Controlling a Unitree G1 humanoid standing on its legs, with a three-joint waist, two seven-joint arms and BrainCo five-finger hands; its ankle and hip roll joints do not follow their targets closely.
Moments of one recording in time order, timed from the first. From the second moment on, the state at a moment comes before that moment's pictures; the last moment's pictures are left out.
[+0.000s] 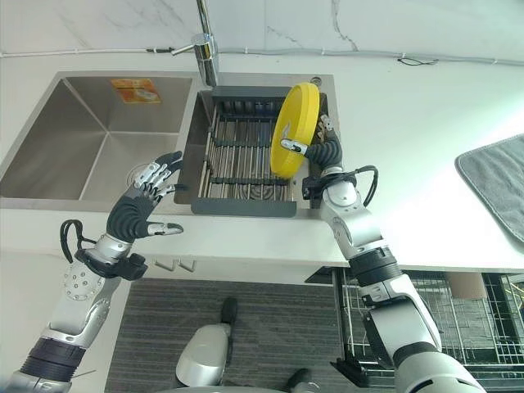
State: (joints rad) left arm -0.08 0.55 -0.12 -0.08 -0.39 -0.46 -0.24; right arm -0.70 -0.40 0.23 0.26 0.41 0.19 -0.30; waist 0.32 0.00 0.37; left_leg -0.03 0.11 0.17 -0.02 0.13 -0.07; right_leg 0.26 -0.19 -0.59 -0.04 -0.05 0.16
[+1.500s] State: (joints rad) left arm -0.10 0.55 -0.16 -0.08 -0.42 -0.45 -0.24; right arm -0.81 -0.41 0.26 0.38 0.36 0.21 -0.40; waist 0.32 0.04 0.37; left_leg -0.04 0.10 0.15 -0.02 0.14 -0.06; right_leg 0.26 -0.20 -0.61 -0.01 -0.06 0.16
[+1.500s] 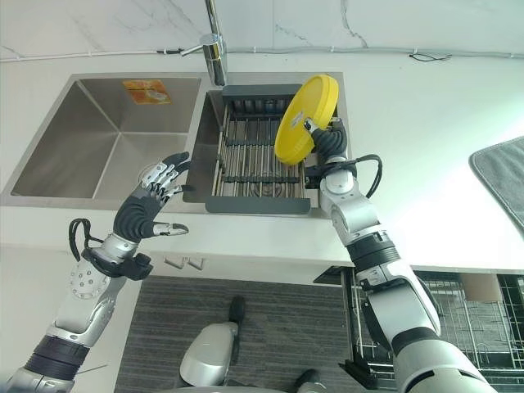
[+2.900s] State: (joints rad) left arm -0.02 0.50 -0.16 -0.12 -0.41 -0.43 -0.21; right arm -0.45 -0.29 0.17 -0.12 0.73 -0.17 -0.40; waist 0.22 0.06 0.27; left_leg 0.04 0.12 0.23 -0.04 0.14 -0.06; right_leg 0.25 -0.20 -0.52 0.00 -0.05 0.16
